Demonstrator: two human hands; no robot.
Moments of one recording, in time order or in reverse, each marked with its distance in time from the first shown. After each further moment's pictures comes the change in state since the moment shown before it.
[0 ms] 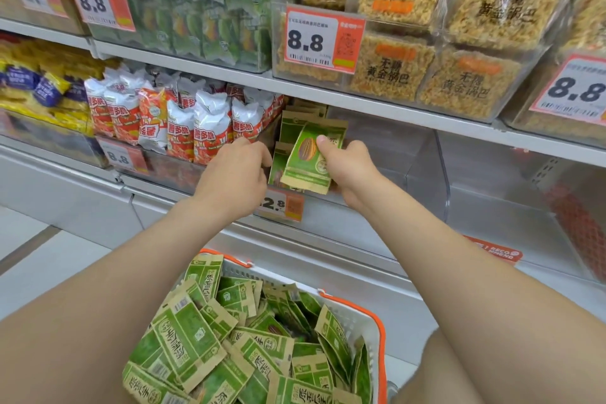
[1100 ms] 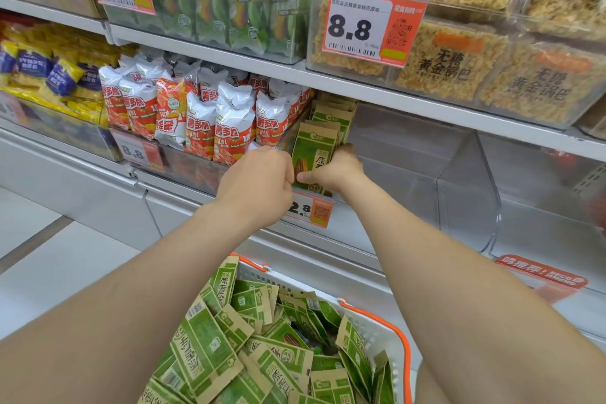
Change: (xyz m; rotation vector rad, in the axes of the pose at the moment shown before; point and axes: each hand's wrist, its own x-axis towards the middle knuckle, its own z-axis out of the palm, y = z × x) left_hand 0.005 -0.013 0.008 -0.021 -0.030 -0.026; right_hand 0.063 0.024 0.060 -0.724 -0.068 -0.030
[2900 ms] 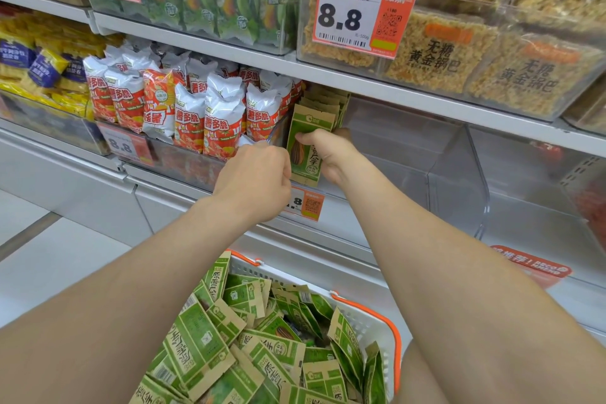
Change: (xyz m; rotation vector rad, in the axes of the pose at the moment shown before) left_hand 0.004 0.001 0.012 0.036 -0.015 0.036; right_hand 0.005 -0.017 -0.002 0.871 -0.126 0.055
